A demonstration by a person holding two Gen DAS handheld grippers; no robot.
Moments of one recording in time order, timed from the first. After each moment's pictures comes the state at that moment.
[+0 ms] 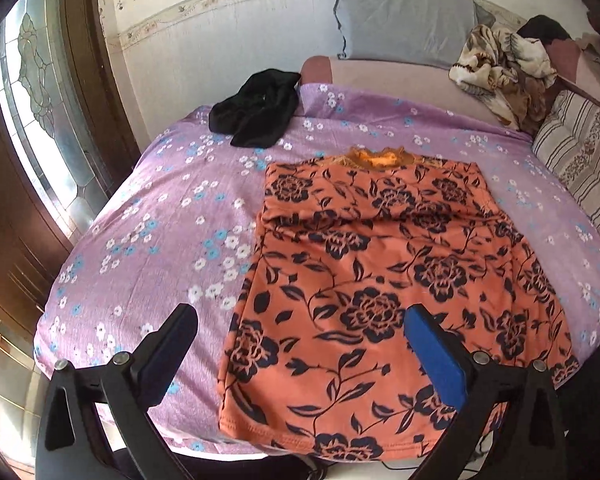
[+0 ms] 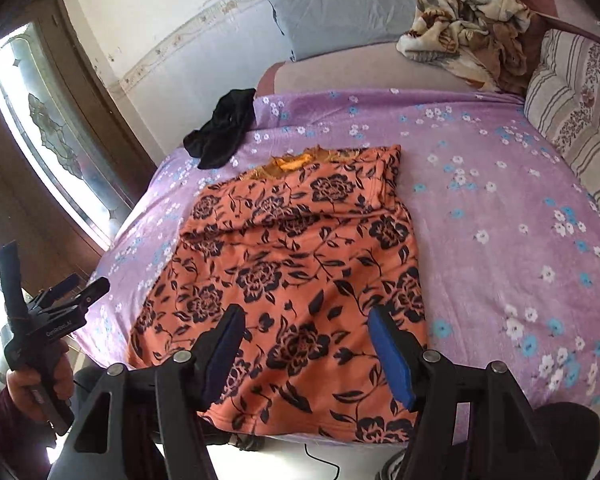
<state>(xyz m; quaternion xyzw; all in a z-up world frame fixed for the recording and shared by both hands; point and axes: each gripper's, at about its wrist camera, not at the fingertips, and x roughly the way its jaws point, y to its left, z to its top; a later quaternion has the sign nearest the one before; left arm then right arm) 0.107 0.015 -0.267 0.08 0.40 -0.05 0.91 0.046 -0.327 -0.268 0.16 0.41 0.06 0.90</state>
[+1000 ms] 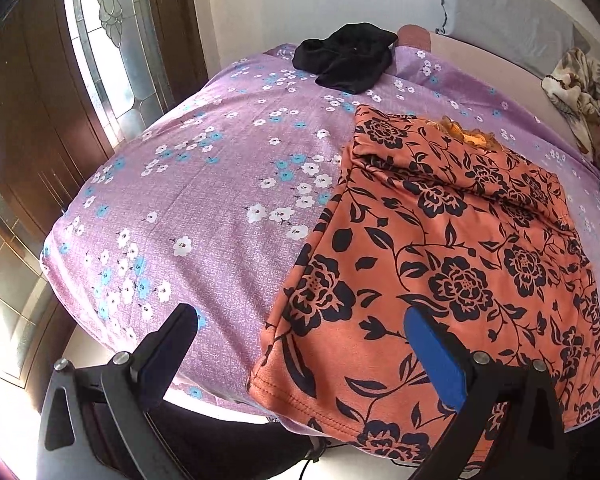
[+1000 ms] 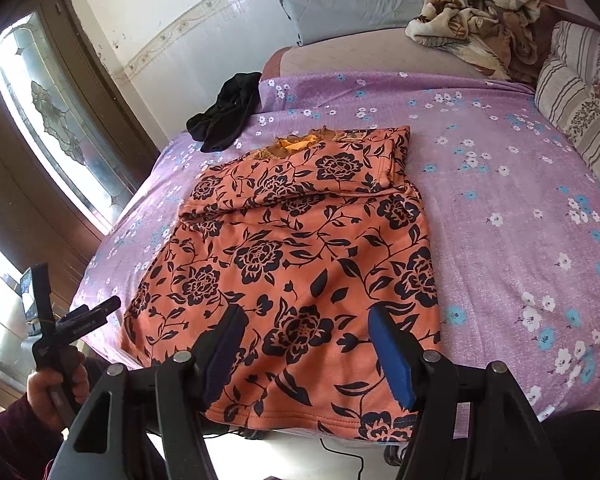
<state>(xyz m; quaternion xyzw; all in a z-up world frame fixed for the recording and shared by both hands) 0.116 0.067 -0.317 -0.01 0.45 0.08 0.89 0.046 -0.319 -0.288 0.15 0.41 0.07 0.89</state>
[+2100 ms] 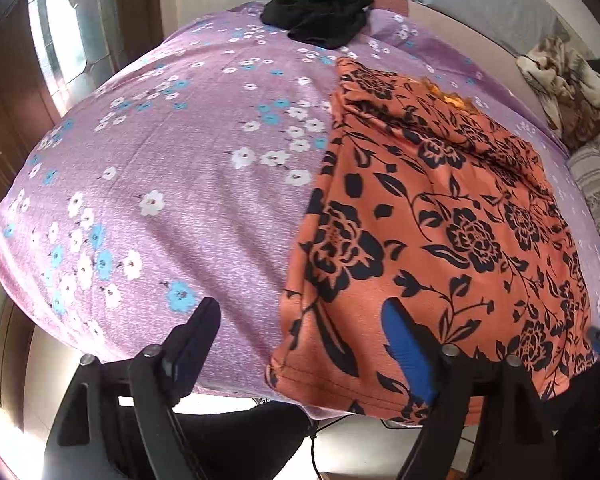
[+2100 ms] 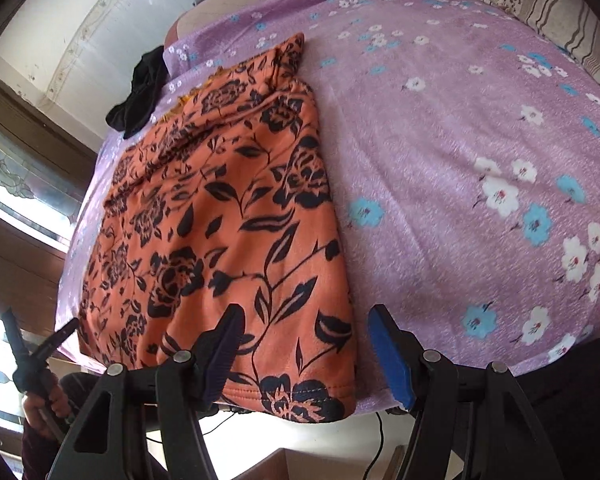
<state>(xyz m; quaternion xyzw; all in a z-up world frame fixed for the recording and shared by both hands) 0.121 0.122 -0.361 -0.05 0.50 -0.02 0.86 0.045 -0.383 -0.399 0.25 0.52 0.01 0.82</state>
